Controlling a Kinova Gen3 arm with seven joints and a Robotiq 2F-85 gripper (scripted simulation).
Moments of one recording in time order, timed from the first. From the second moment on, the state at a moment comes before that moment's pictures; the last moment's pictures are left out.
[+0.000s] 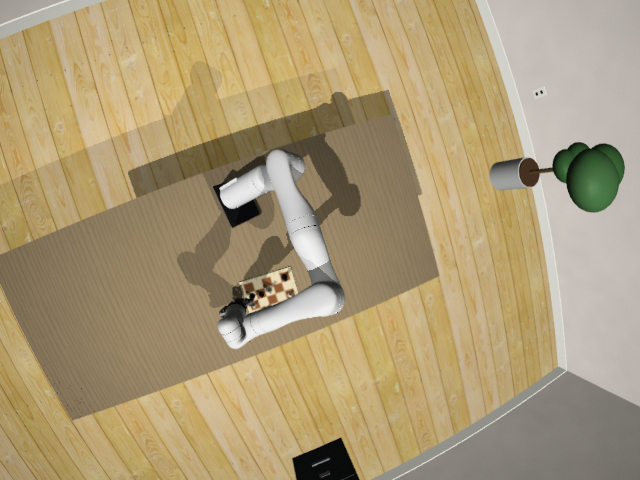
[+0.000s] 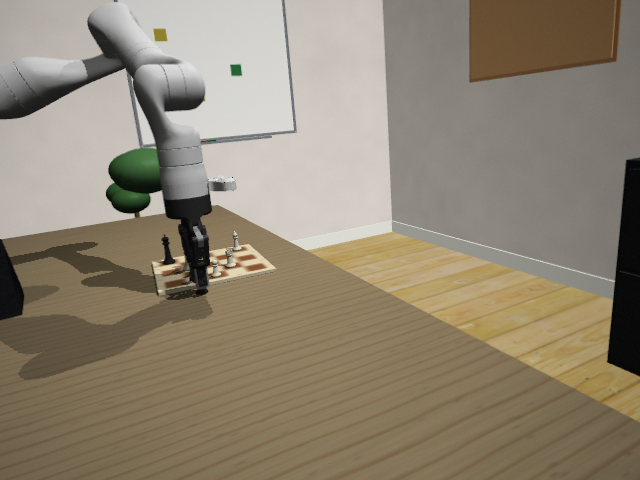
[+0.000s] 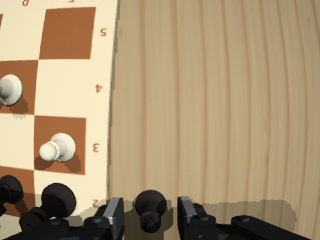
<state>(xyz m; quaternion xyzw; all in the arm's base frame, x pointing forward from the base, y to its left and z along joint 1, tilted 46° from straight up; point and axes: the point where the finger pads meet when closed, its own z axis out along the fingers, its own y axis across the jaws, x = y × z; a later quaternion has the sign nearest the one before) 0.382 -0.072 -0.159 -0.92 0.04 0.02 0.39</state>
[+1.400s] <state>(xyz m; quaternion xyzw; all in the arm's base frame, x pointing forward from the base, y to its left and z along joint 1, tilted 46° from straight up) 0.381 -0.136 -0.096 -0.92 0.04 0.02 0.39</state>
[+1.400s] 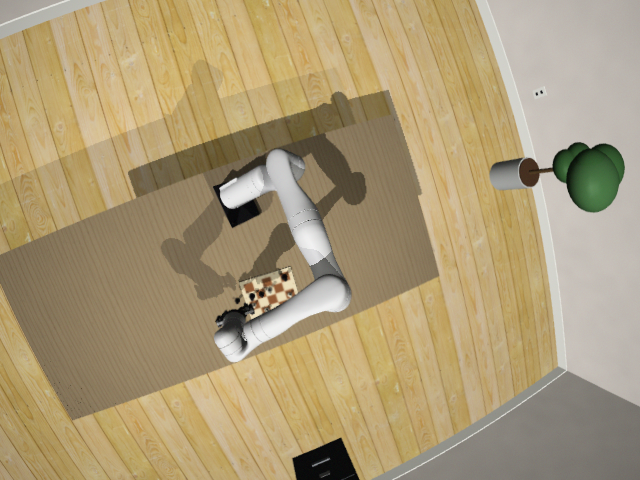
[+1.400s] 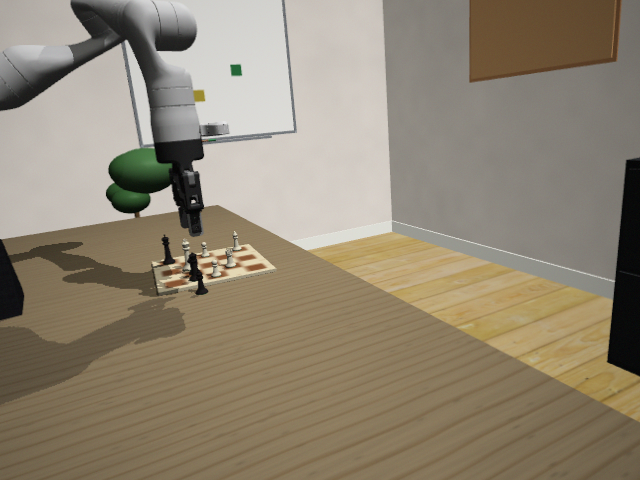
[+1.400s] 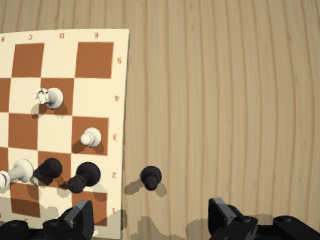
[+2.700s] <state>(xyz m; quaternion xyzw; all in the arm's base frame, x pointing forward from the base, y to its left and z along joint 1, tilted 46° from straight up) 0.381 -0.129 -0.083 -0.91 0.15 0.06 0.38</state>
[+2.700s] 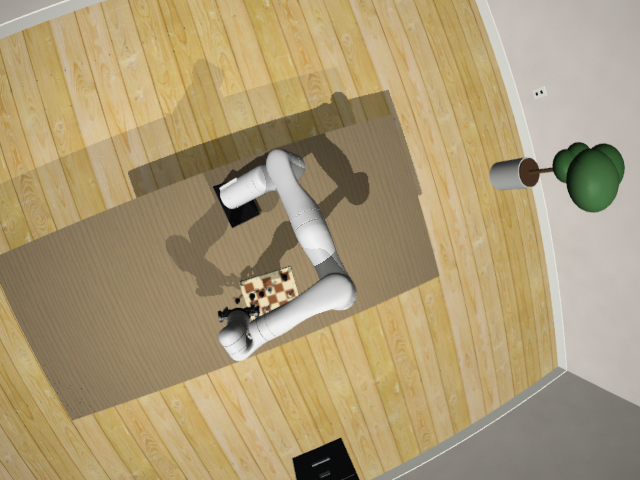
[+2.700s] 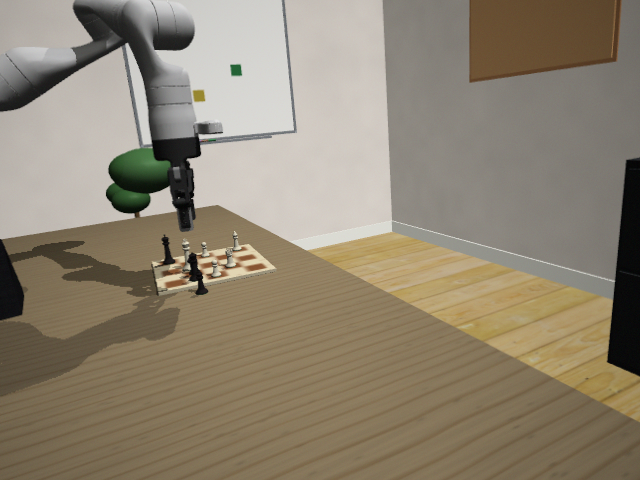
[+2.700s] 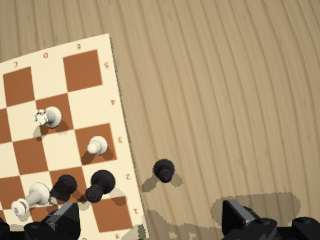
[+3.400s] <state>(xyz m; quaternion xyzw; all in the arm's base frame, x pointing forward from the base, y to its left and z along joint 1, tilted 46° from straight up) 0.384 -0.103 -0.042 -0.82 0.43 0.18 0.34</state>
